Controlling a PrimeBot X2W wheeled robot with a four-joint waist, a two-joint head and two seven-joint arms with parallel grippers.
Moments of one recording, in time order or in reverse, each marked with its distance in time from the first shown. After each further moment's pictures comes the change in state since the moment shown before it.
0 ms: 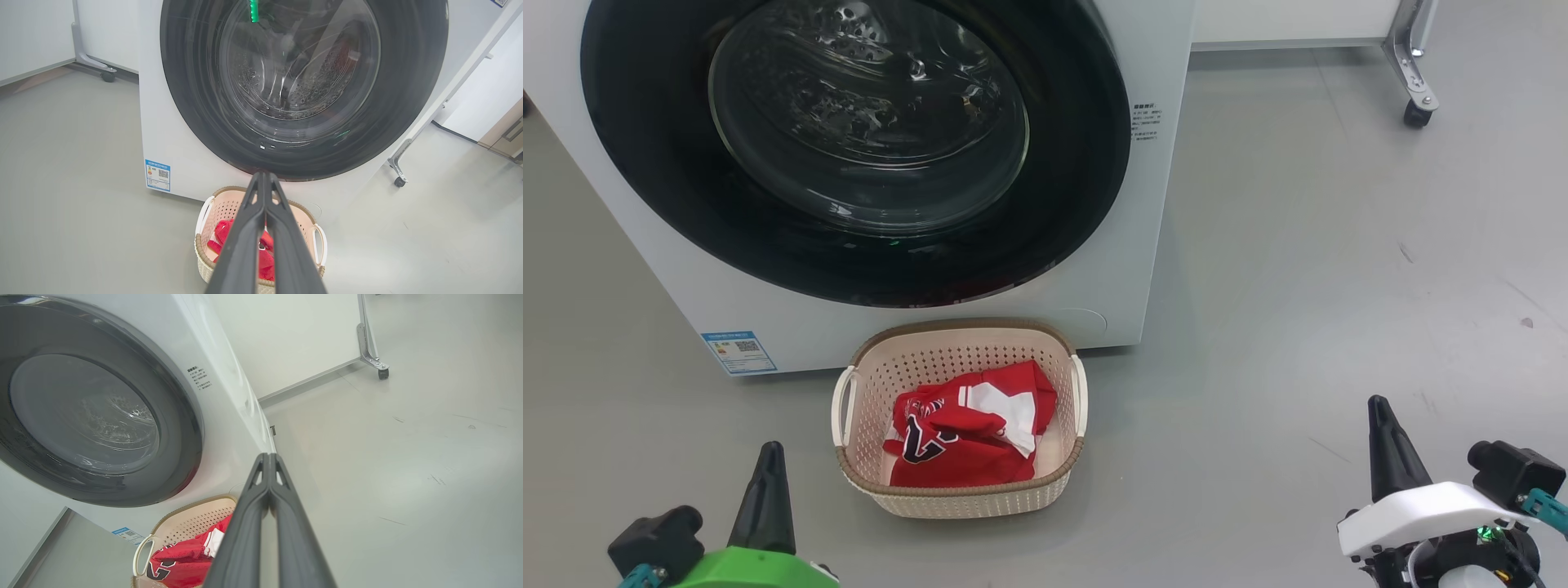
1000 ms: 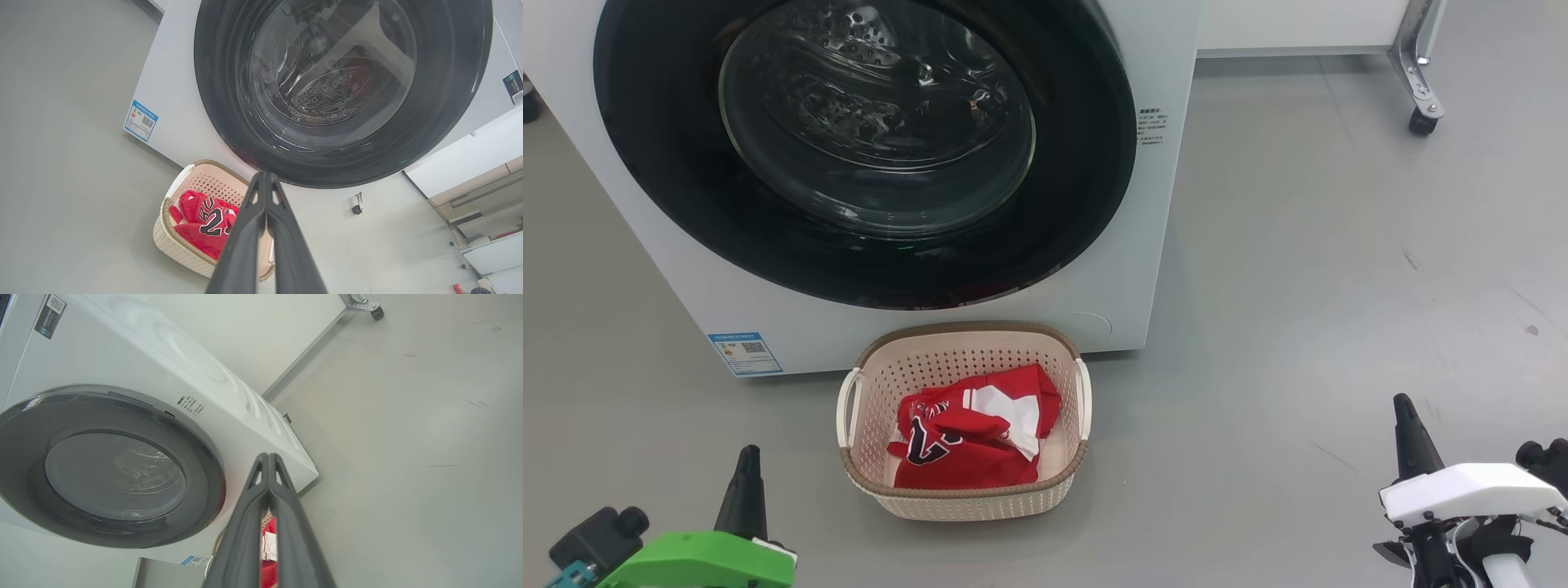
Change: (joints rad) left arm -0.036 0.001 0.073 0.056 -0.393 -0.053 0.097; right arm -0.038 0.021 -0.104 0.042 0.376 0.044 0.102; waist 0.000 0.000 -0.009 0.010
